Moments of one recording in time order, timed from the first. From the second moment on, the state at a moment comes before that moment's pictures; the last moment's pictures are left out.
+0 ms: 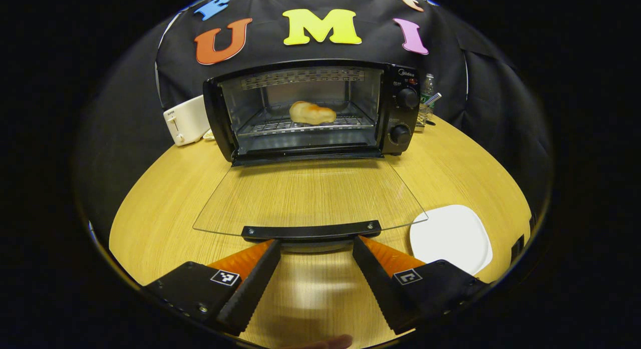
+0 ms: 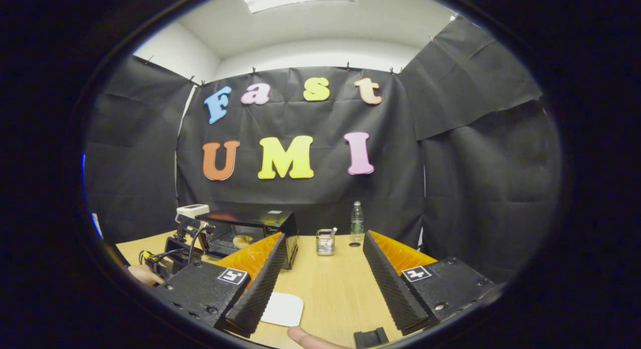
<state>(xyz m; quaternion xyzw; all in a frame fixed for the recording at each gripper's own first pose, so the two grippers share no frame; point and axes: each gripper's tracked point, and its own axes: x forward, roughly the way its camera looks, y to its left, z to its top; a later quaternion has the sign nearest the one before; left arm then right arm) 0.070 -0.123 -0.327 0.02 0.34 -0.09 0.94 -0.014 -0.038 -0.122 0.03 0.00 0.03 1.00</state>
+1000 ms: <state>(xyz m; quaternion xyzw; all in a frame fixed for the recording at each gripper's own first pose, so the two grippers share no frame) 0.081 -0.121 -0.278 0.01 0.33 -0.08 0.94 -0.028 -0.050 -0.107 0.04 -0.02 0.04 1.00</state>
